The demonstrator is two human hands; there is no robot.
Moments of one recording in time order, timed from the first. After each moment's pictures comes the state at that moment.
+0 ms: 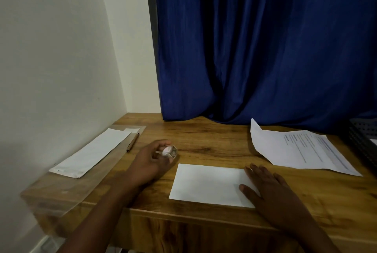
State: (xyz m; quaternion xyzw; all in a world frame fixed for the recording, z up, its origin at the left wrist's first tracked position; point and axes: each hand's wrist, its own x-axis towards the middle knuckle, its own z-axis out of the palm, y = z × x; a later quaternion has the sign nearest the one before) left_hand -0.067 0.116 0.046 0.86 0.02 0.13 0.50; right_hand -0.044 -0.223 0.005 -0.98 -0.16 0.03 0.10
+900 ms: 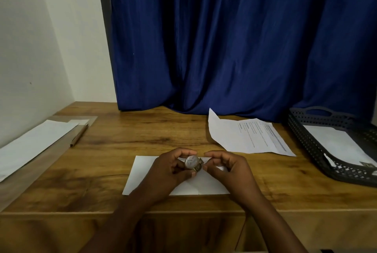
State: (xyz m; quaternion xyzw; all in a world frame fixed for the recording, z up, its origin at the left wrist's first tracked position) left_hand -0.052 -0.022 0.009 0.81 -0.18 0.05 0.56; right_hand -0.055 -0.232 0.013 -0.81 -0.13 -0.10 0.56
